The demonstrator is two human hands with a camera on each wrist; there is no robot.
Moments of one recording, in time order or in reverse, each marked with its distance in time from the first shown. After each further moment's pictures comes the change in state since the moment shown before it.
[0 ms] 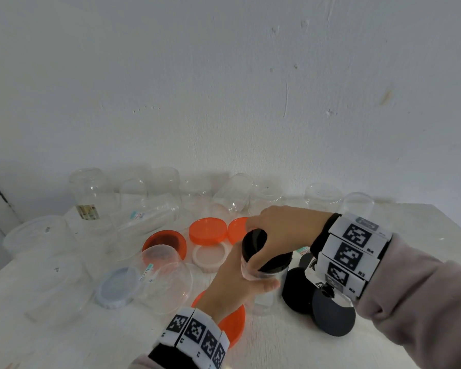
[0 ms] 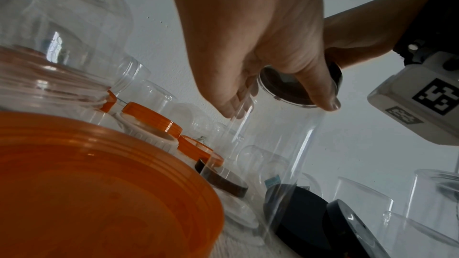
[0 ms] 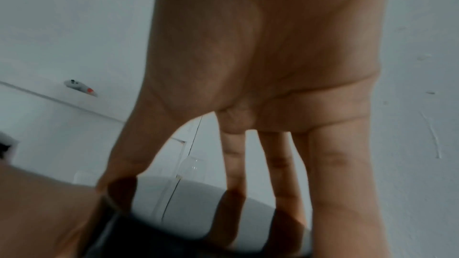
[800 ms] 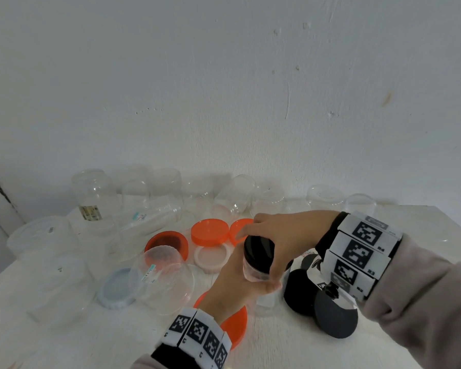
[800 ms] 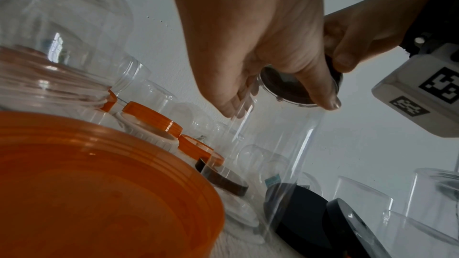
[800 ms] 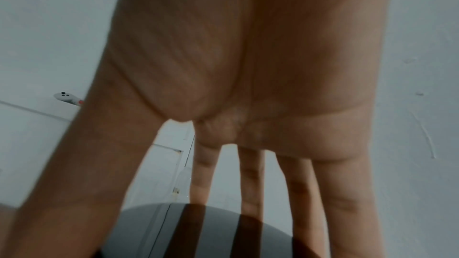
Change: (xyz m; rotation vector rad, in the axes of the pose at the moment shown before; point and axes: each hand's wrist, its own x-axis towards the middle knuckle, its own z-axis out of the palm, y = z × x) left_hand 0.000 0.004 0.001 0.004 0.007 0.032; right_hand -0.006 -0.005 -0.007 -0.016 -0.216 -0.044
